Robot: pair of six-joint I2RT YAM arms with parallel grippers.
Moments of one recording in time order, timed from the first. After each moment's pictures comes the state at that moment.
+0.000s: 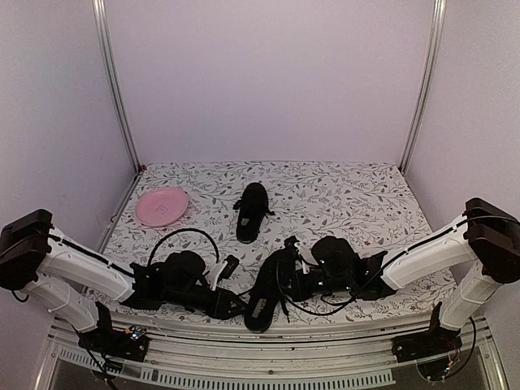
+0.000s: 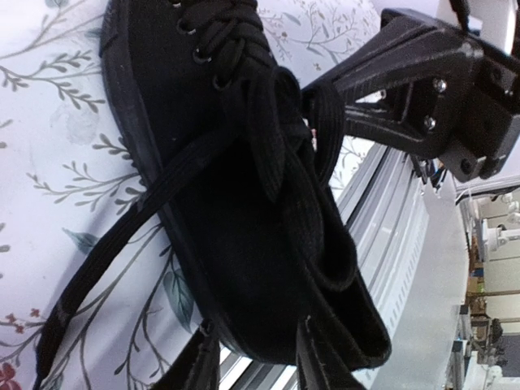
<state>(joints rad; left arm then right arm) -1.13 1.44 0.41 0.40 0.23 -0.78 1.11 1.62 0.65 0.36 -0.10 0.69</state>
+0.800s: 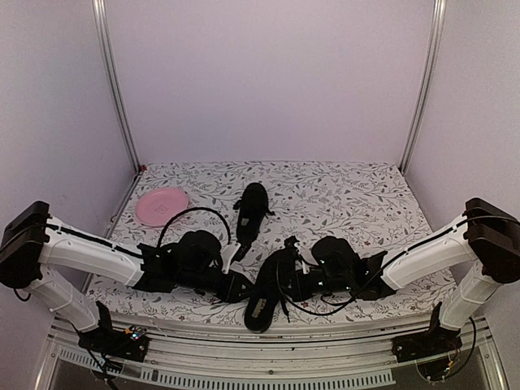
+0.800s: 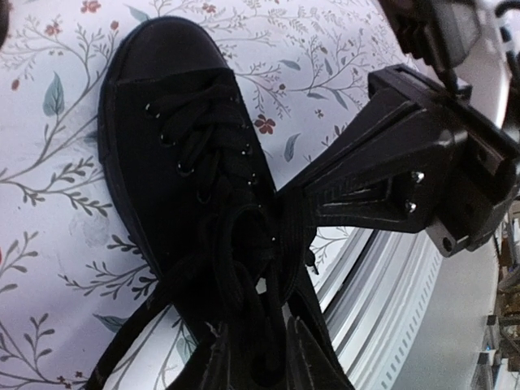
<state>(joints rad) -1.09 1.47 0.63 0.15 0.17 -0.65 1.11 1.62 0.65 0.36 -0.10 0.69</state>
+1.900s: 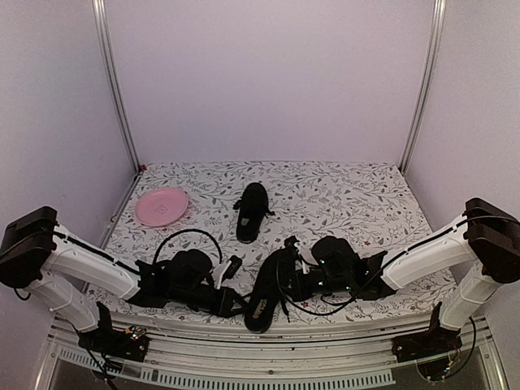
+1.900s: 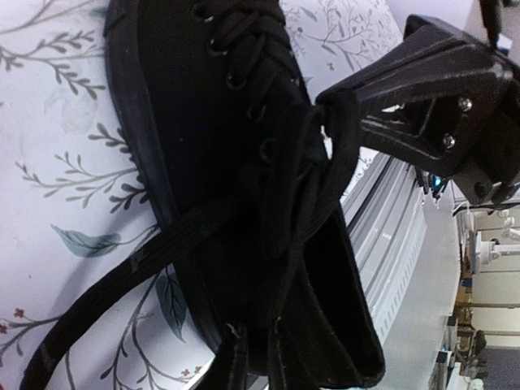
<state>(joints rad) -1.13 1.47 0.46 0.33 0.23 -0.85 1.11 1.62 0.65 0.37 -0.10 0.69</state>
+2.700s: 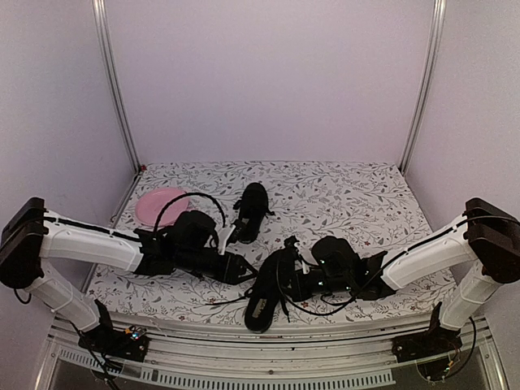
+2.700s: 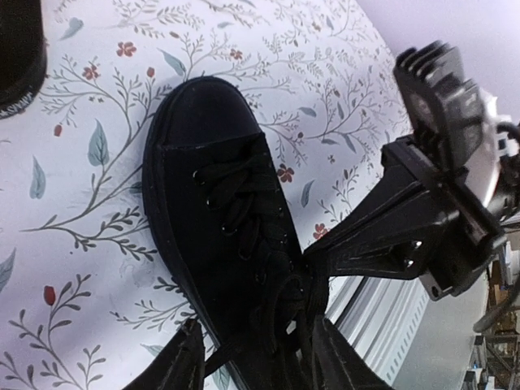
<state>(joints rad) -0.96 1.45 0.69 0.09 0.24 -0.61 1.11 1.62 0.65 0.37 -0.10 0.68</state>
